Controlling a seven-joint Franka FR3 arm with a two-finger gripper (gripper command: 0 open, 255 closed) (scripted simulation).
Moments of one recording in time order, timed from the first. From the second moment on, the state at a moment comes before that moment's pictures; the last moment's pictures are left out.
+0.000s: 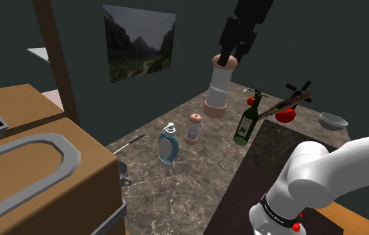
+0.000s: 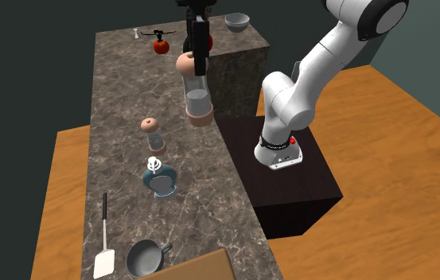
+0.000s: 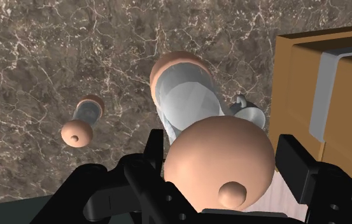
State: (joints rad) arm 0.16 -0.64 0.08 -1.88 0.21 1.34 0.22
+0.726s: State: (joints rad) arm 0.17 -0.53 0.08 -1.62 0.21 1.20 0.25
